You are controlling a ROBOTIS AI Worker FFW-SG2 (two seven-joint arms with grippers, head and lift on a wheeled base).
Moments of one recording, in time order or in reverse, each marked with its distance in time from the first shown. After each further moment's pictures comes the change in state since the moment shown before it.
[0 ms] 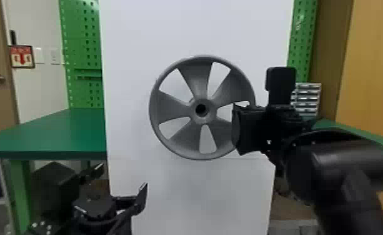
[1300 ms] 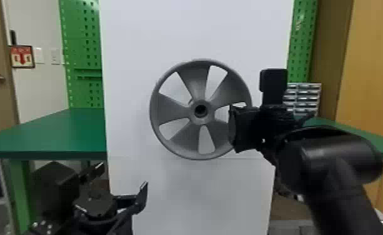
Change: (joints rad) left arm -0.005 0.000 -0.002 0.010 0.004 -0.018 -0.001; right arm -0.056 0.000 0.012 0.124 -0.001 -0.044 0.000
